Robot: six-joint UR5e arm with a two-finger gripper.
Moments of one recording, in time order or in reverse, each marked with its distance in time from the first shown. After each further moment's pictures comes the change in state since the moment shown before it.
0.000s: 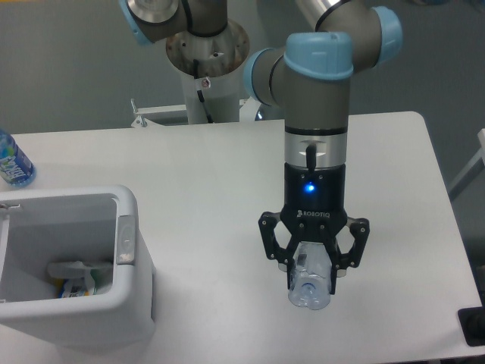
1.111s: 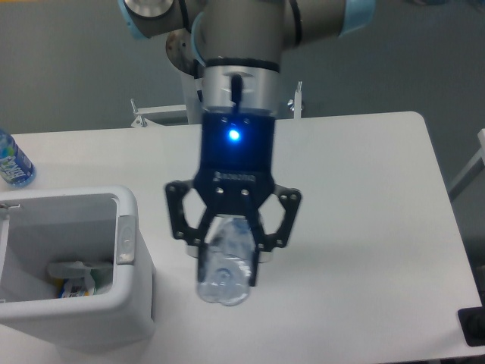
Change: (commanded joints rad) arm -0.201 0.040 0.126 0.006 -0.006 -0.169
